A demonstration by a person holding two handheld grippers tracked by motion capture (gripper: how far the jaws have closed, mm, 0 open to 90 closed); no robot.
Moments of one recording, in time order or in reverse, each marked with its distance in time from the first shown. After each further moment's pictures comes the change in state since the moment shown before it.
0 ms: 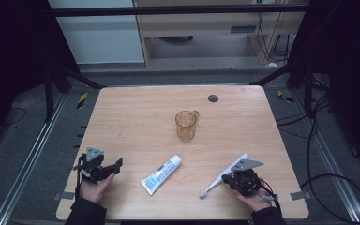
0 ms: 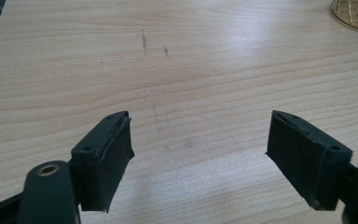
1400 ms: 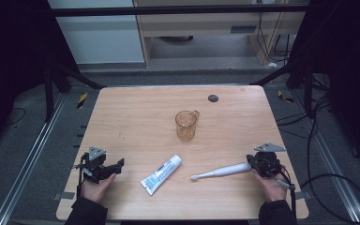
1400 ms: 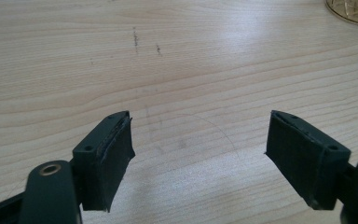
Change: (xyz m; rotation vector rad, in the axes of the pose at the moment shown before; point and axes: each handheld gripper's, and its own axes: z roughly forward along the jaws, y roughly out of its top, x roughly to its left) left arm -0.003 0.002 0.003 0.013 -0.016 0.019; right arm -0.075 0.003 -0.016 -0.050 -0.298 0.165
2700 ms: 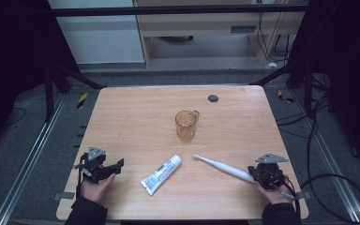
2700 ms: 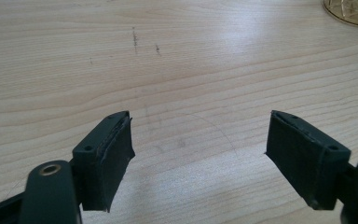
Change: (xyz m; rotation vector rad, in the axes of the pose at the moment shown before) left arm 0.001 0.000 -0.002 0.000 -0.009 -0.004; right arm 0.013 -0.023 -0.023 0.055 0.036 -0.051
